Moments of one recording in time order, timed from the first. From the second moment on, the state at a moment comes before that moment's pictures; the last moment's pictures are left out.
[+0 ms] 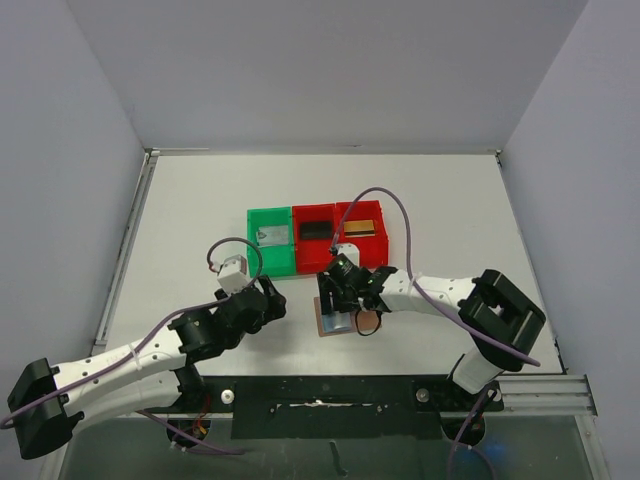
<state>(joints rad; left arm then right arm) -1.01 0.85 0.48 -0.40 -0.58 -1.09 0.91 1.60 0.86 -0.31 0.16 0.65</state>
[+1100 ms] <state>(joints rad) -1.01 0.80 0.39 -0.17 -0.45 -1.01 0.74 1.42 0.56 0.04 -0.09 0.85</state>
